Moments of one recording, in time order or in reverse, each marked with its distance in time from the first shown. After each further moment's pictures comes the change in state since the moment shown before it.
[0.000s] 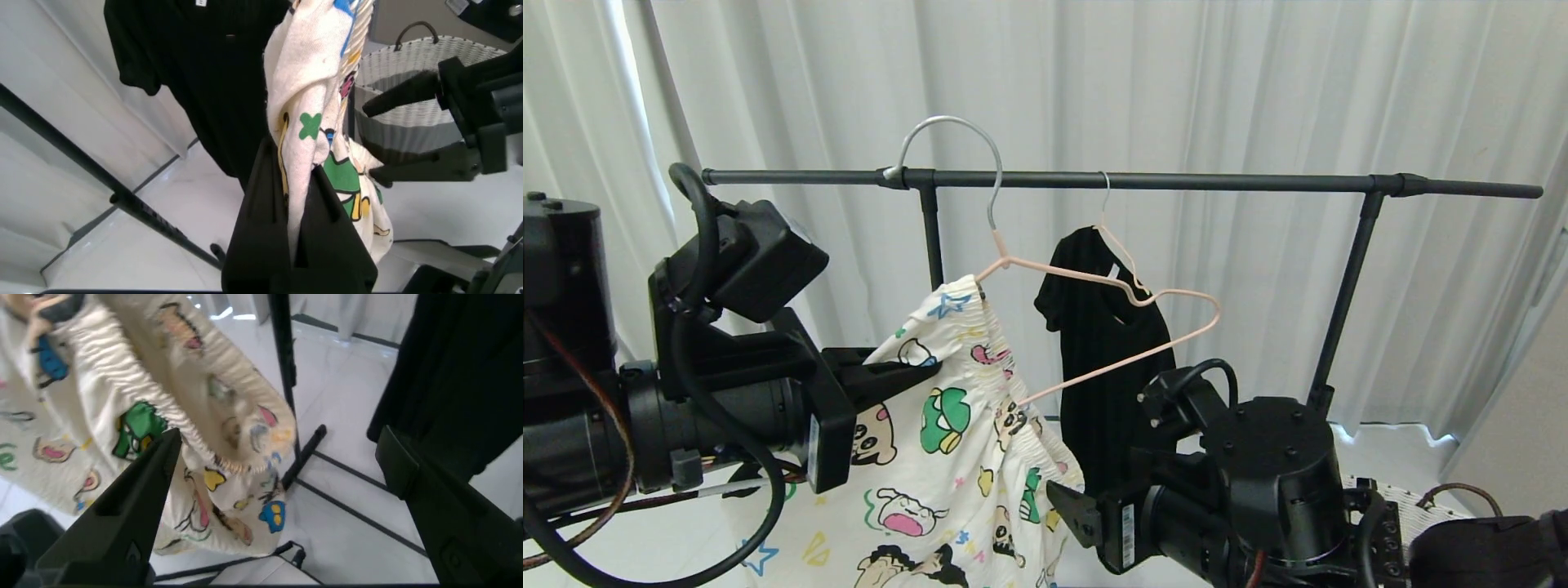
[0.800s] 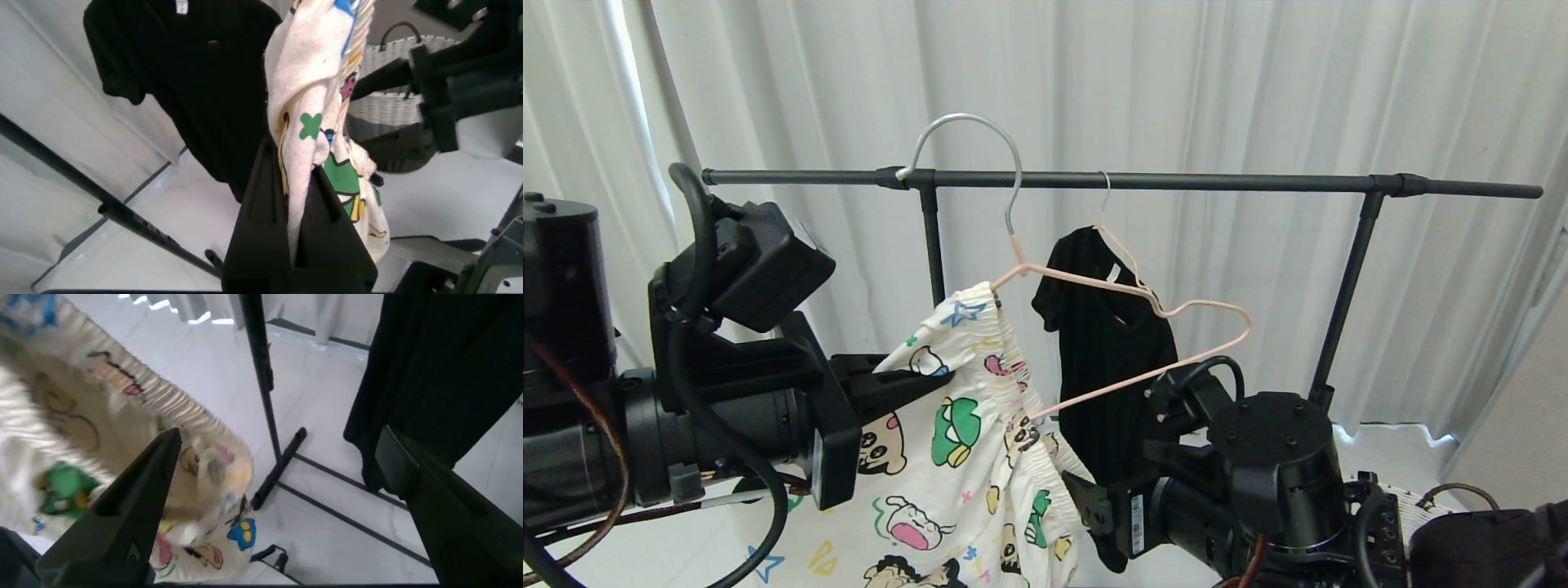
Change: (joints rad) left arm -0.051 -0.007 -0.001 0.000 0.000 0.000; right arm -0.027 0.006 0.008 0.000 -0.027 -0.037
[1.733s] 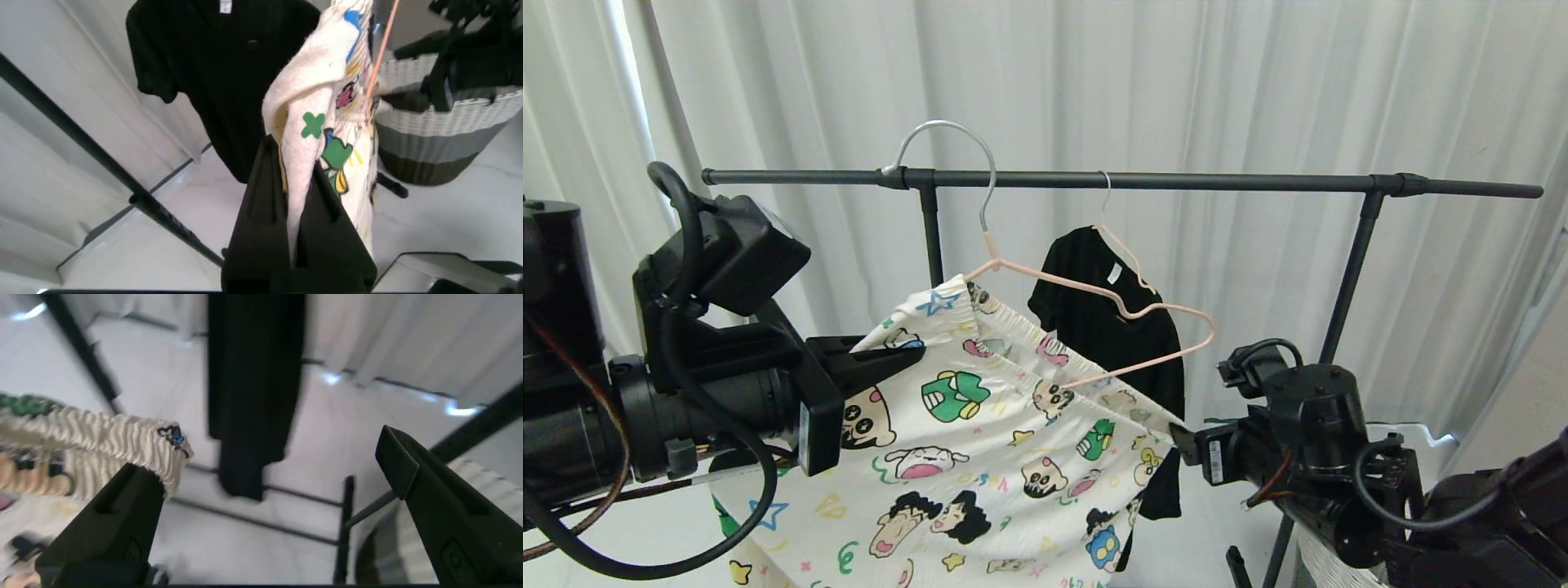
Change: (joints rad) left arm 0.111 0.001 0.033 -0.065 0.002 0.035; right arm -0.300 0.041 0.095 -0.084 -0.159 -0.207
